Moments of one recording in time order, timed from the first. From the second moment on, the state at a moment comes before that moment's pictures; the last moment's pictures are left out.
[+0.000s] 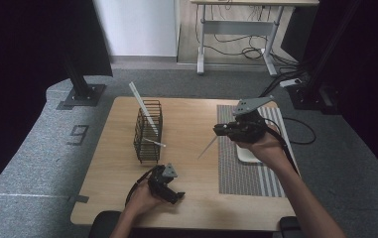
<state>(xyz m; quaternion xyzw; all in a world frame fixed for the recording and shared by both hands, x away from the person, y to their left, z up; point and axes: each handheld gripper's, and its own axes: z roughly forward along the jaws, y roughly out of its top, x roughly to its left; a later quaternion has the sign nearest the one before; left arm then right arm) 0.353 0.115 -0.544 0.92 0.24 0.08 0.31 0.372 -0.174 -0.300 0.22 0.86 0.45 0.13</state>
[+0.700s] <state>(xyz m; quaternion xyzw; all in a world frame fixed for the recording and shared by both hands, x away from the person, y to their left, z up) 0.372 0.070 -0.497 0.90 0.15 0.06 0.40 0.361 -0.168 -0.317 0.20 0.87 0.44 0.10</state>
